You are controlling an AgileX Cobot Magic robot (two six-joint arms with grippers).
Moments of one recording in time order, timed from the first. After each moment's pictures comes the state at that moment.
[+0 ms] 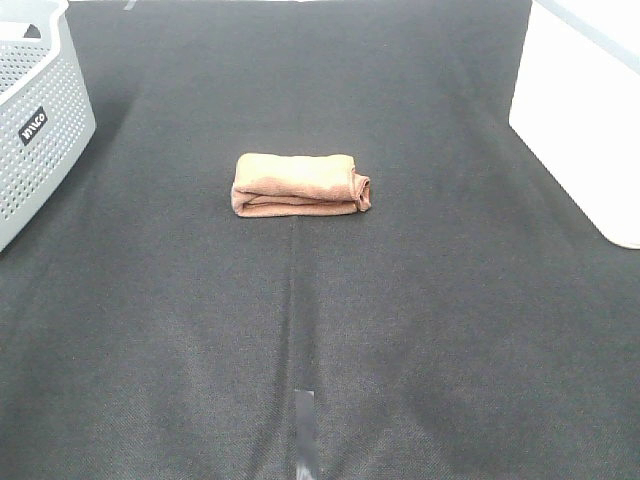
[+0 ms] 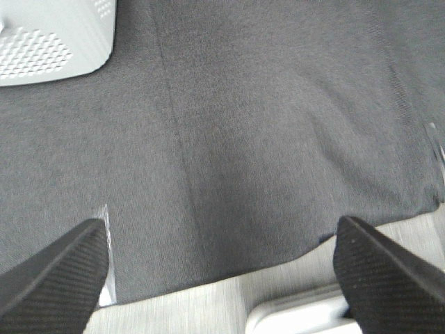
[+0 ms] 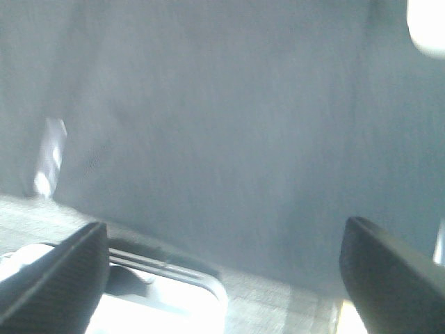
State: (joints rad) left arm -0.13 0.57 -0.82 -0.07 1.22 0.02; right arm 0.22 0.78 -0.90 0.13 1.21 -0.04
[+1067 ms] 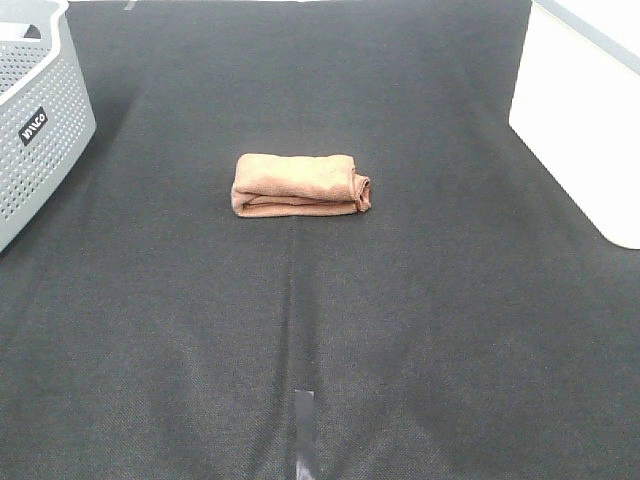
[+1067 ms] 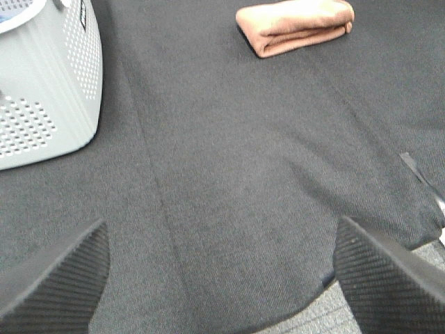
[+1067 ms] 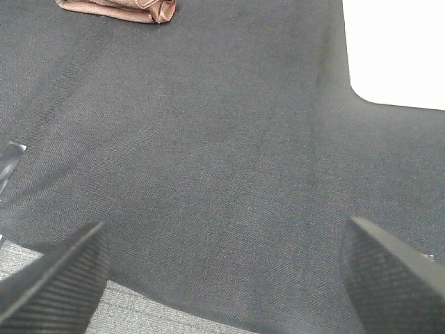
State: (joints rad) left arm -0.13 0.04 -0.50 -0.16 1.06 0.15; right arm 0.22 0.11 -0.51 0.07 1.07 -0.09
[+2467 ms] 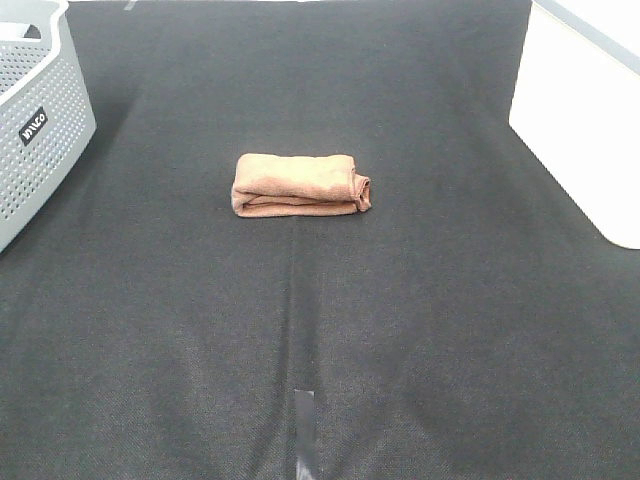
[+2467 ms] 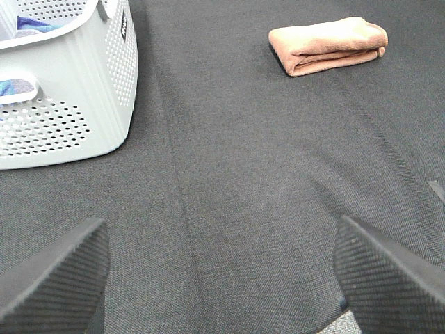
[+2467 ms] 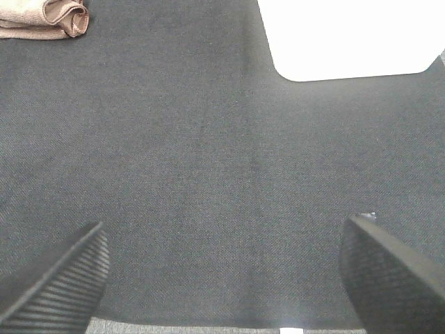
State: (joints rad) left arm -0.03 0.00 -0.50 -0.16 1.06 0.15; right arm -0.02 0.09 -0.50 0.07 1.07 -0.09
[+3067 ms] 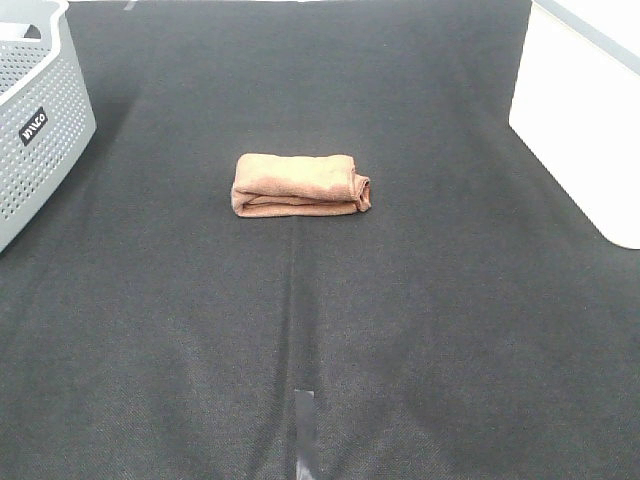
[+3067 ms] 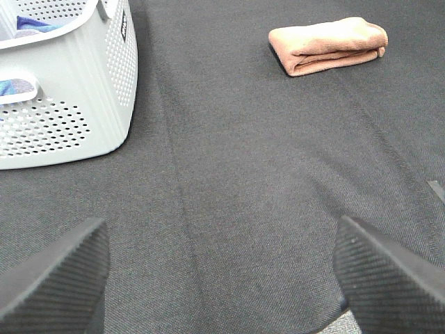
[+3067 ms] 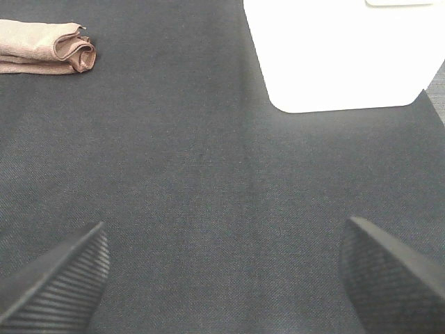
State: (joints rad) left arm -0.03 0.00 -0.50 -0.16 1.06 0.15; right arm -0.02 -0.01 -0.50 0.07 1.07 -0.09
